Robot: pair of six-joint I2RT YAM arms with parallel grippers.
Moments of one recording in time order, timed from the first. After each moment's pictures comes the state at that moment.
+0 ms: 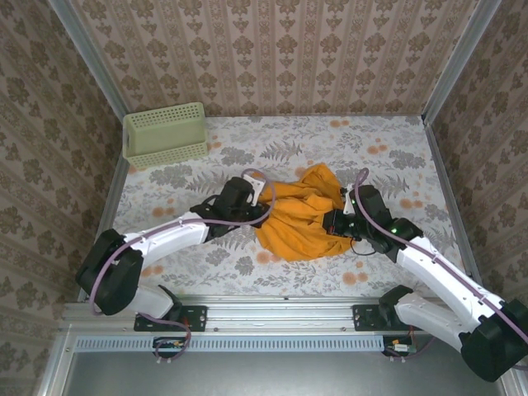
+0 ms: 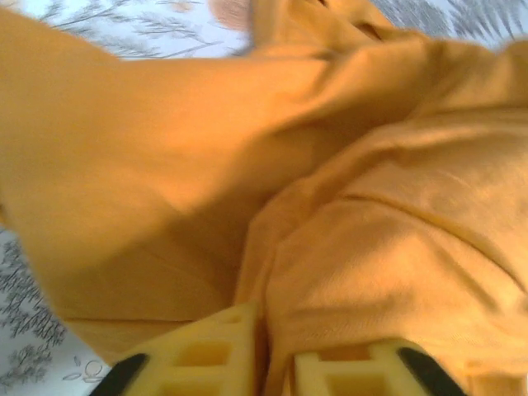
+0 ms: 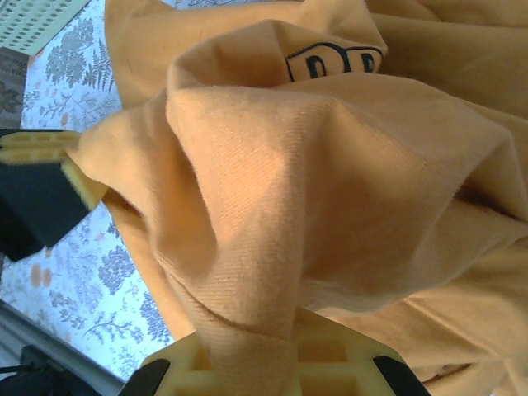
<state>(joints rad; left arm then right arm) -0.79 1.42 0.81 -0.11 0.09 -0.30 0.46 0.95 0.69 -0.51 -0.20 0.66</state>
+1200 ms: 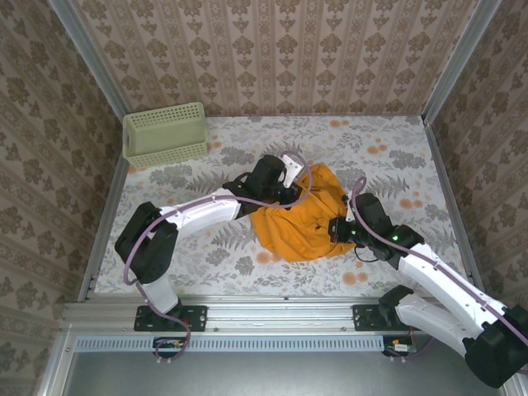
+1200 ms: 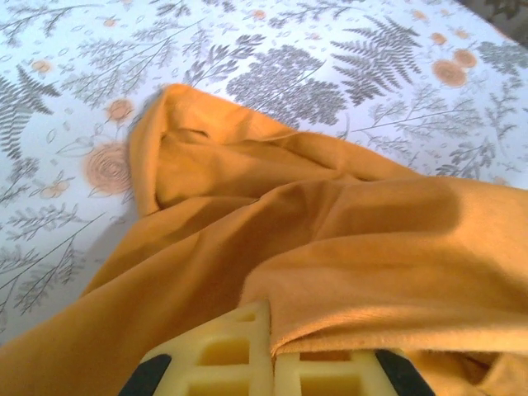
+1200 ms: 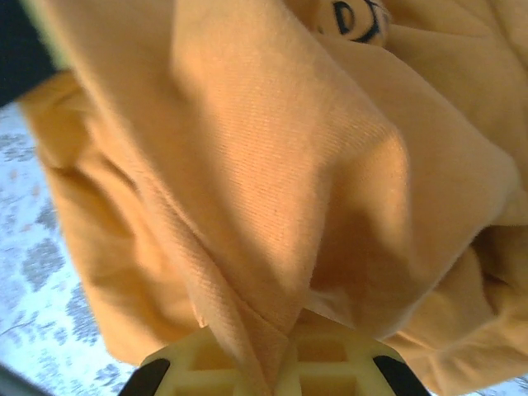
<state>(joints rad) -0.85 1.73 1.19 -0.09 0.15 -0.13 0.49 0.90 0.63 -0.55 -0.07 0.57</state>
